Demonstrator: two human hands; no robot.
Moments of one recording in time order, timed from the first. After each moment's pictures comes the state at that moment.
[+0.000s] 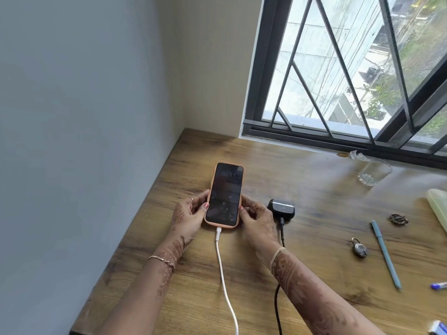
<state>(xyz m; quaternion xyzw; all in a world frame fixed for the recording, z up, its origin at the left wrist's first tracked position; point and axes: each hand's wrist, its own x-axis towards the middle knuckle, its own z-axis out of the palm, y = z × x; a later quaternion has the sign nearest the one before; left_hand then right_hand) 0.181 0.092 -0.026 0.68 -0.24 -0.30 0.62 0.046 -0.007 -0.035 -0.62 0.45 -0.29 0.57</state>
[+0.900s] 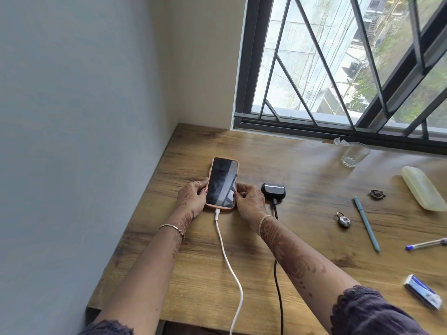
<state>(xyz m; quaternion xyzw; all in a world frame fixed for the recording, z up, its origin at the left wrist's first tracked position) 0.180 0.085 -0.005 0.83 -0.31 -0.24 0.39 0.059 -0.010 -0.028 -0.70 0.51 -0.22 0.45</state>
